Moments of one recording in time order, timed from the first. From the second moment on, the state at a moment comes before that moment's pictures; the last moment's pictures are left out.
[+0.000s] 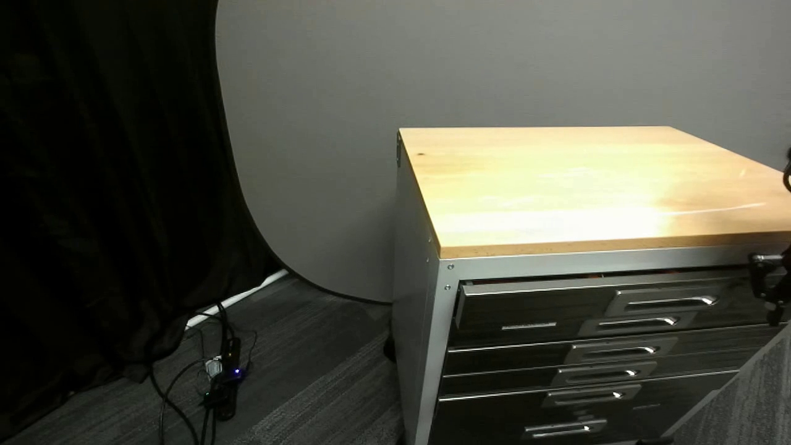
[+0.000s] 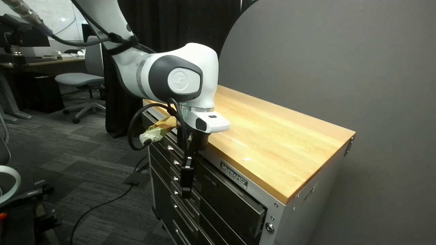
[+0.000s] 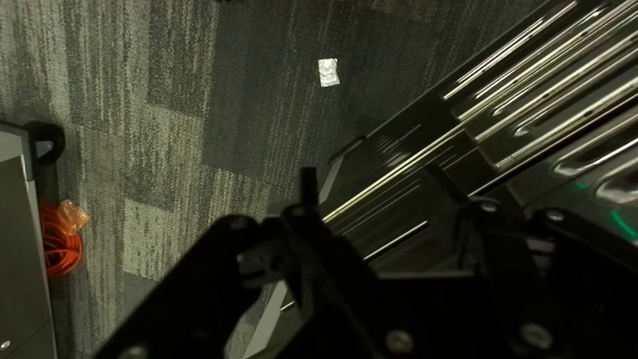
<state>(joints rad) 0.07 0.45 -0.15 -2.18 -0.19 2.45 0.78</state>
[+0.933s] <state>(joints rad) -0.02 -0.11 -0.12 -2.25 -0.02 2.06 -0.09</state>
